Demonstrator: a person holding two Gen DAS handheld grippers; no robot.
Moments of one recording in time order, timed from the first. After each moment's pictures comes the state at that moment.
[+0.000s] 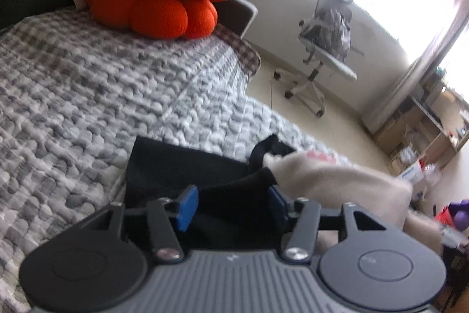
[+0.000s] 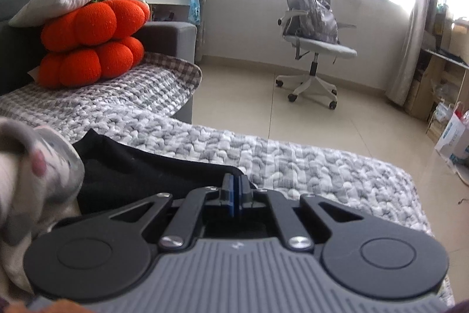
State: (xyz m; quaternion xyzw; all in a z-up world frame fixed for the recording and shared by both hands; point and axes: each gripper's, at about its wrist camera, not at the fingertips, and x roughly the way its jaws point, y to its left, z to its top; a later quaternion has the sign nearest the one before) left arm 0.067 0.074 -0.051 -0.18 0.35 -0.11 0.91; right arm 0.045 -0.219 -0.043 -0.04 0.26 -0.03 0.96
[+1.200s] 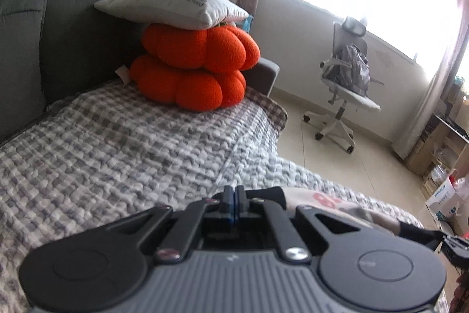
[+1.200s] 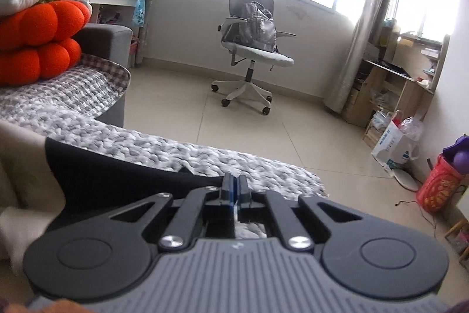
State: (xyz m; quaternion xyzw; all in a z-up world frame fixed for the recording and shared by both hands) left arm -0.011 0.116 0.036 -0.13 0.27 -0.03 0.95; right arm -0.002 -0.277 -0.017 -0.09 0.24 -0.15 0.95
